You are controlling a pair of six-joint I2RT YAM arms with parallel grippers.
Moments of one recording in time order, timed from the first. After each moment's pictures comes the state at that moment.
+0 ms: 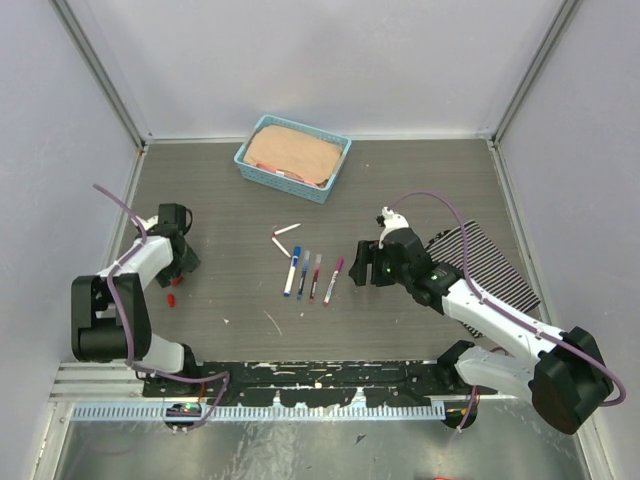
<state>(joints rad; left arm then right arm) 0.04 1.45 0.78 -0.55 -0.40 -0.61 0.63 1.06 0.62 -0.25 0.01 0.49</state>
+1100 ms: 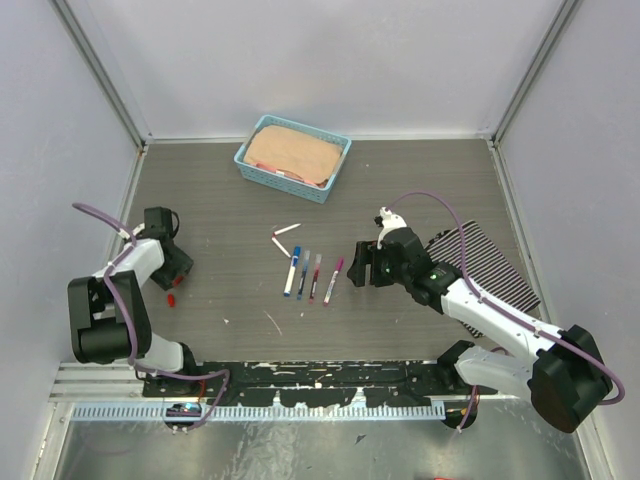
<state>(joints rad) 0.15 1.47 0.76 -0.51 -0.28 -0.72 0.62 1.07 0.62 -0.24 -0.02 0.48</state>
